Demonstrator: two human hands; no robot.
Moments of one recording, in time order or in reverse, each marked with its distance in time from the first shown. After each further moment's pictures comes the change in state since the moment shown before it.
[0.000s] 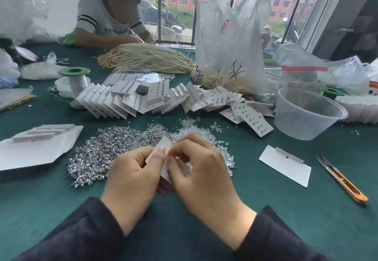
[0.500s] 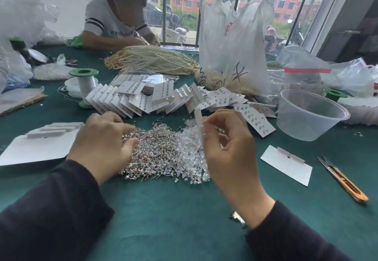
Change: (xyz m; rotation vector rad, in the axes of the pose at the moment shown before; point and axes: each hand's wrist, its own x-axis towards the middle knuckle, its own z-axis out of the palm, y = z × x) left_hand 0.049 0.007 -0.059 1.154 0.057 0.342; right_hand 0.015 0.003 -0.025 0.227 0.229 0.118
